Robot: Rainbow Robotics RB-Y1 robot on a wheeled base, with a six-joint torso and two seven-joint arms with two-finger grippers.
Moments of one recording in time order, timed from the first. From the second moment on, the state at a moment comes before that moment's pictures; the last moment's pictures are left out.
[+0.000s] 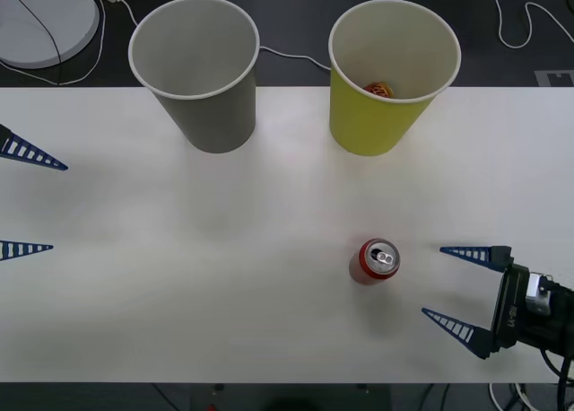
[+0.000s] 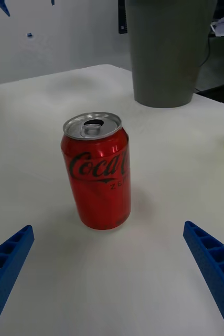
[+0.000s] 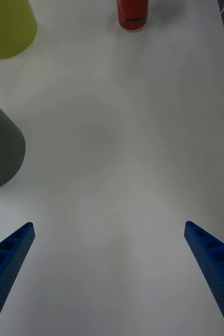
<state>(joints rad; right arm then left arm) 0.05 -0.67 0.03 -1.07 0.89 -1.33 0.71 -0.10 1.06 0.33 -1.74 -1.45 -1.57 -0.04</state>
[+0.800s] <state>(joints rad) 0.00 -0.54 0.12 -1.06 0.89 -1.22 0.74 -0.10 1.06 0.33 -1.74 -1.45 -1.57 -0.04</state>
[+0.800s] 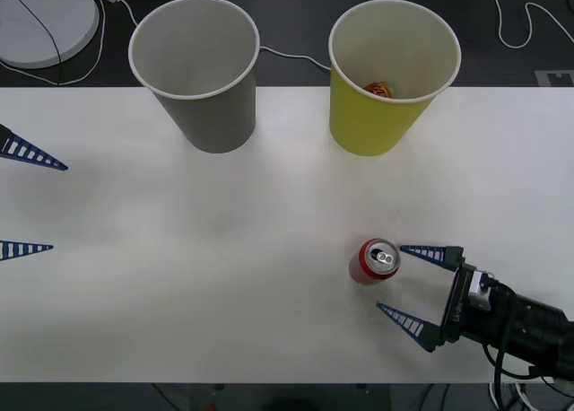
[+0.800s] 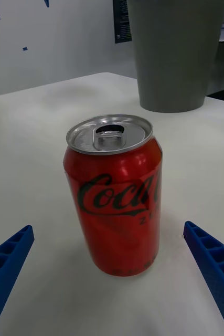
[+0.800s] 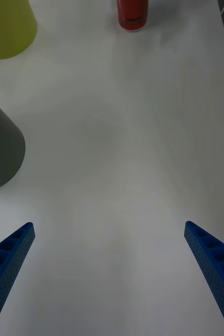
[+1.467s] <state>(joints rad) -0.04 -0.45 0.16 -1.05 0.89 -1.12 0.77 -0.10 1.06 0.33 -1.74 -1.45 -1.57 -0.04</state>
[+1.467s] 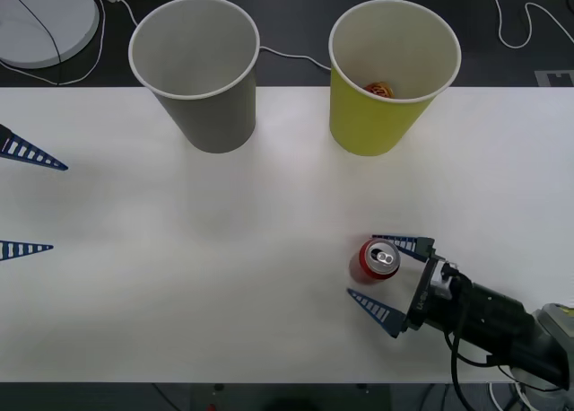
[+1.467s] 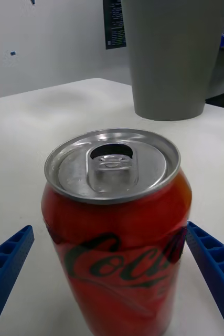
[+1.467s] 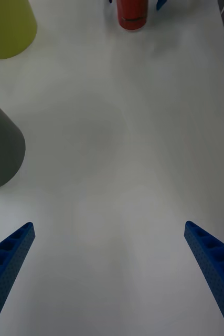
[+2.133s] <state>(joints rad) -0.05 -0.43 0.17 -1.06 0.89 -1.10 0.78 -0.10 1.06 0.33 -1.74 -1.45 -1.57 -0.04</state>
